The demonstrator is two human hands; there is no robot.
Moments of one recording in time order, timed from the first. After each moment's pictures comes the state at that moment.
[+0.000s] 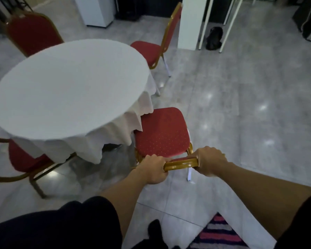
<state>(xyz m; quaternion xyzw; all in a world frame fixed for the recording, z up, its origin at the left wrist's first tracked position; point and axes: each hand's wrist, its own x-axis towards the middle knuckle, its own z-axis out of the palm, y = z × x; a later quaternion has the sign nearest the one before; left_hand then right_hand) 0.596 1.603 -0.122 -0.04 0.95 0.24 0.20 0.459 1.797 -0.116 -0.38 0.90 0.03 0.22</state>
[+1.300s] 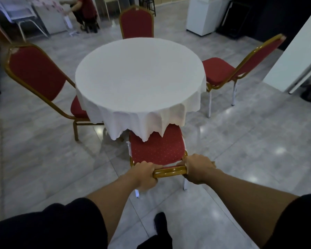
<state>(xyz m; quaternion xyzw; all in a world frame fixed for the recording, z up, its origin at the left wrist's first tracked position) 0.543 1.682 -0.122 -0.38 0.84 0.36 0.13 0.316 1.751 -0.112 -0.66 0.71 0.10 0.22</state>
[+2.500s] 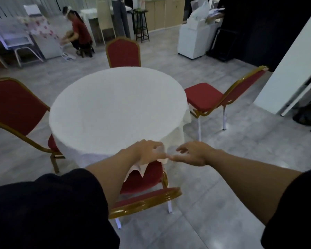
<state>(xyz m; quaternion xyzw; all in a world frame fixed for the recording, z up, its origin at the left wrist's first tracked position) 0.322 1.496 -0.005 -0.42 0.84 0.31 0.13 0.107 1.581 -0.010 -0.65 0.70 0.02 0.31</state>
